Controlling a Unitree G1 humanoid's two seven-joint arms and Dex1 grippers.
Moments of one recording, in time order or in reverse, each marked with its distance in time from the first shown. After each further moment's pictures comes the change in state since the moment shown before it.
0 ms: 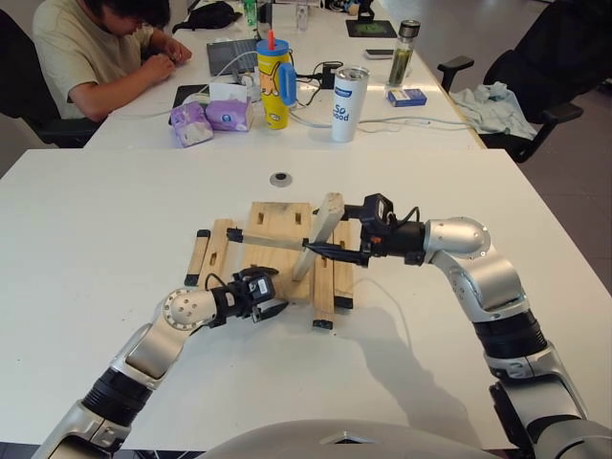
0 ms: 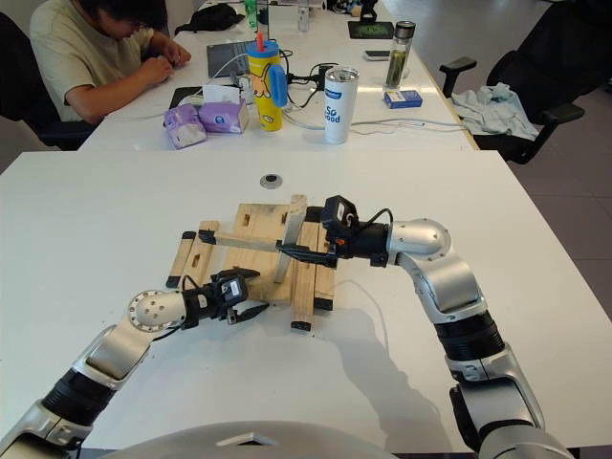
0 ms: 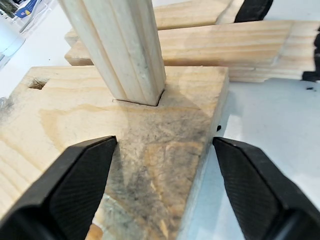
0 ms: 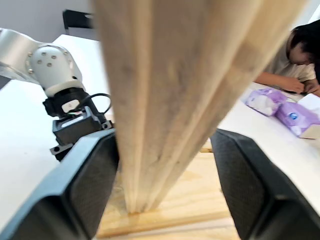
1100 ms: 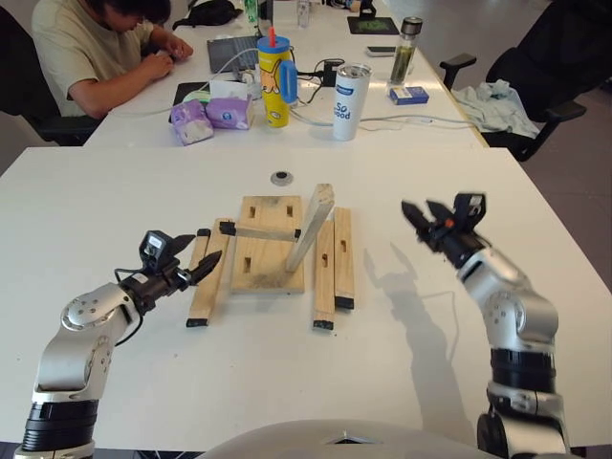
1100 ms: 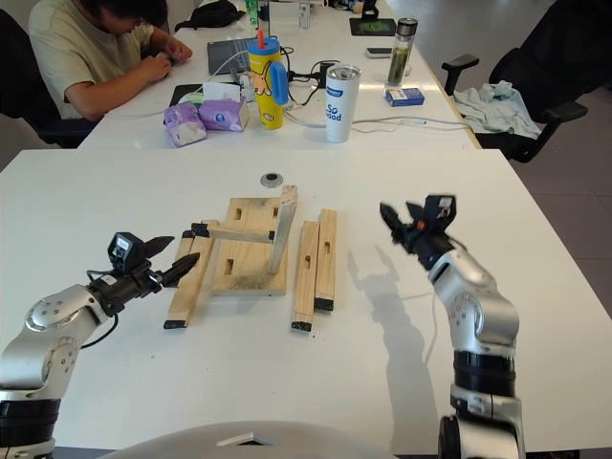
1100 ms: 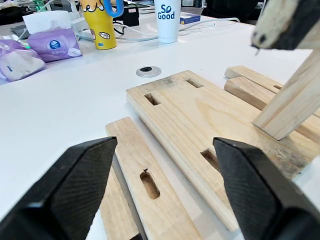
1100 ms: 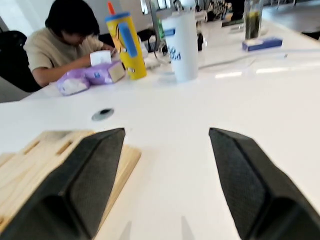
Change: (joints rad) left arm 0.198 -0.008 0.548 -0.153 -0.482 0.226 0.082; right arm 0.347 0.190 -0.366 -0.103 0.200 0.381 -0.710
